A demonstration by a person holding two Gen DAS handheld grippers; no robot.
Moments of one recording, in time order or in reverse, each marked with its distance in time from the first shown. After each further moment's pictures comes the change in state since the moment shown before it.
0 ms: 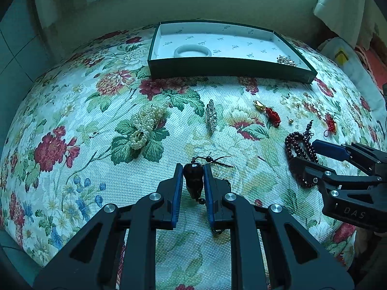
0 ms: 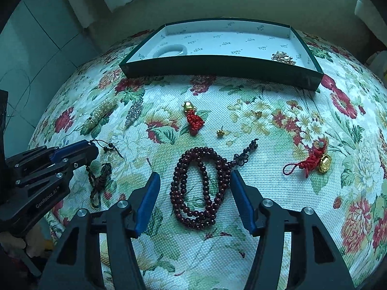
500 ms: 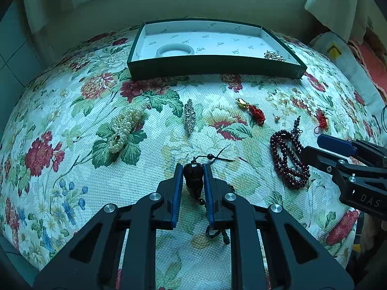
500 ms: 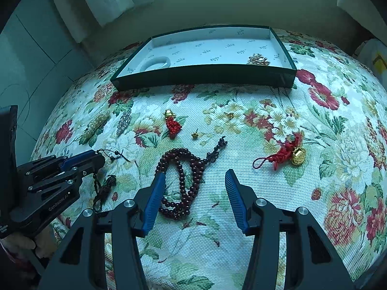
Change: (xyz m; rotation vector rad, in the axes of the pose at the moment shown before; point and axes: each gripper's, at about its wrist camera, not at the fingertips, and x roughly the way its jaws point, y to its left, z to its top) left arm 0.003 -0.020 0.002 0.035 0.004 -0.030; right arm -0.023 -0.025 -0.005 0.067 -0.039 0.012
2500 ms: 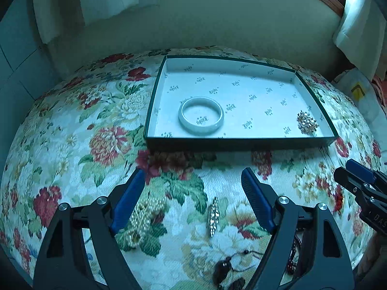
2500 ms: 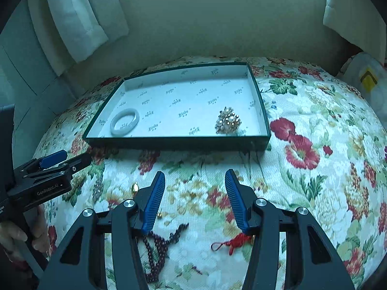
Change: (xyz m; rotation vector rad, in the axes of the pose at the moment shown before) left arm 0.018 0.022 0.086 -0.106 -0.080 0.073; right arm -0.003 -0.039 0.068 0.049 -0.118 -0.082
